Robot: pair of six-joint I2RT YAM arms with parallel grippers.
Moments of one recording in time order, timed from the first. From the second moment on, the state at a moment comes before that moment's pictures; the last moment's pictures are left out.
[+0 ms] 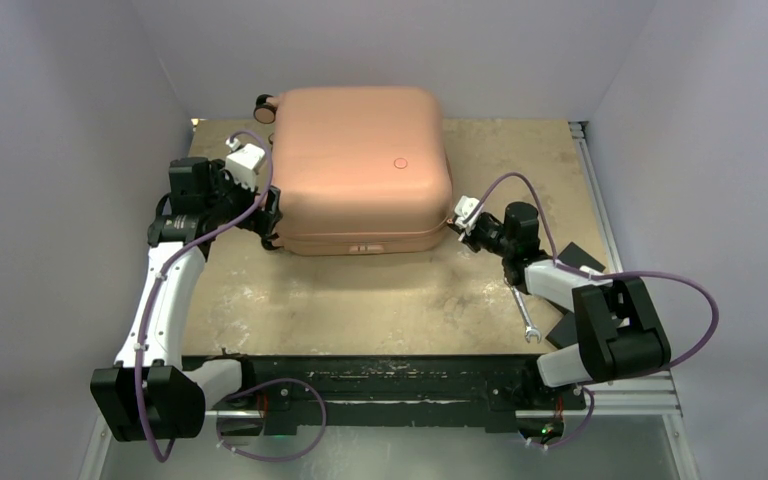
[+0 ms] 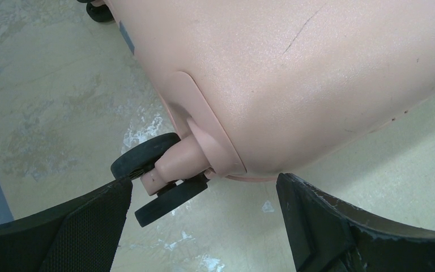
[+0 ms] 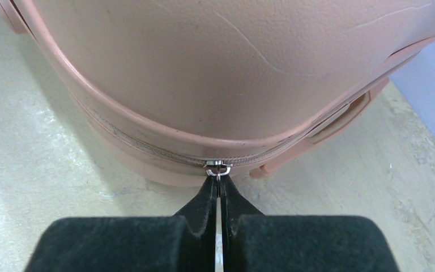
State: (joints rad) left arm 0.06 1.13 1.06 -0.55 0.41 0.34; right arm 0.23 1.43 0.54 0.54 -0.59 -0.58
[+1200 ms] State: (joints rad) left arm -0.29 2.47 2.44 0.10 -0.54 0.38; right arm 0.24 1.48 0.62 0.51 -0.43 -0.52
